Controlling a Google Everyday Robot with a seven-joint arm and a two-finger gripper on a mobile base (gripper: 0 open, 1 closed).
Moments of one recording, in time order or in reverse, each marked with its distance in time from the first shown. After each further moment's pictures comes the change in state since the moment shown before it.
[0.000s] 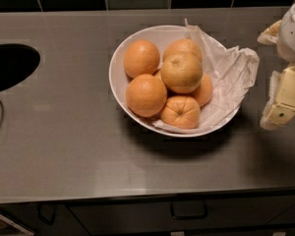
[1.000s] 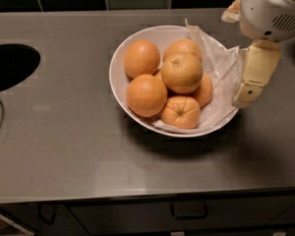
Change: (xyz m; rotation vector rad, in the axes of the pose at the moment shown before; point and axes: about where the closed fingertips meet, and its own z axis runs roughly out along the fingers) arm -0.067 -0.017 -0.007 0.023 -0.037 -0.167
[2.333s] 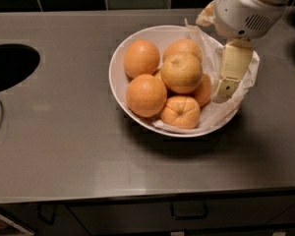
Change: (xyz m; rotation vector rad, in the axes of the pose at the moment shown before) arm -0.034 -0.013 0.024 -0.053 -0.089 -0.090
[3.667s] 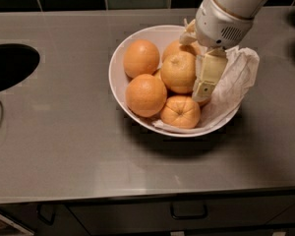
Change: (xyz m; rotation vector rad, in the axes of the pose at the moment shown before) arm -0.008 -0.015 0.051 -0.110 -0.043 -0.027
